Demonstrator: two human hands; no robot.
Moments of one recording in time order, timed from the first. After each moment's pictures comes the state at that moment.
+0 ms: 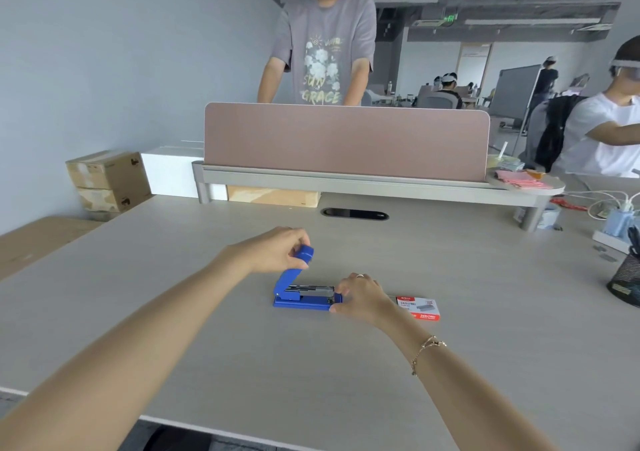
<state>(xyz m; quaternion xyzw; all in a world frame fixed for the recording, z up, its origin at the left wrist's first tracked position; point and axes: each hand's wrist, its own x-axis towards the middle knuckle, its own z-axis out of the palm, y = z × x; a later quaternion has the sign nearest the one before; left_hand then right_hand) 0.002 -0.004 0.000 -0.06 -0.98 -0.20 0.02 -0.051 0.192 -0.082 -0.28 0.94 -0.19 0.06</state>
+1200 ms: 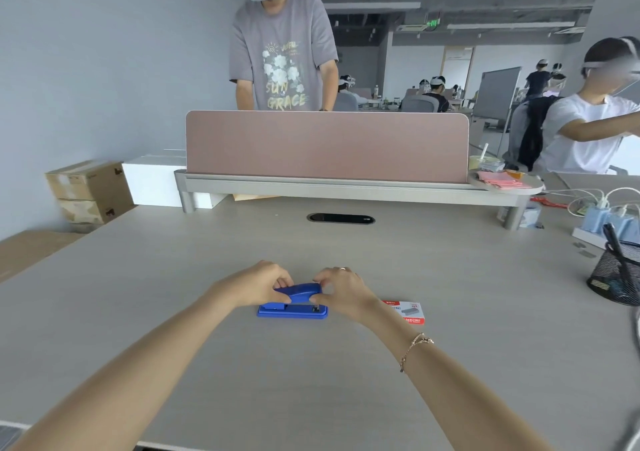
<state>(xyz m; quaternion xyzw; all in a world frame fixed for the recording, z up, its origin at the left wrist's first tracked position) -0.003 -0.006 -0.045 -0.05 -0.97 -0.22 -0.06 -0.050 0.192 -0.060 -0.32 0.91 -0.27 0.04</state>
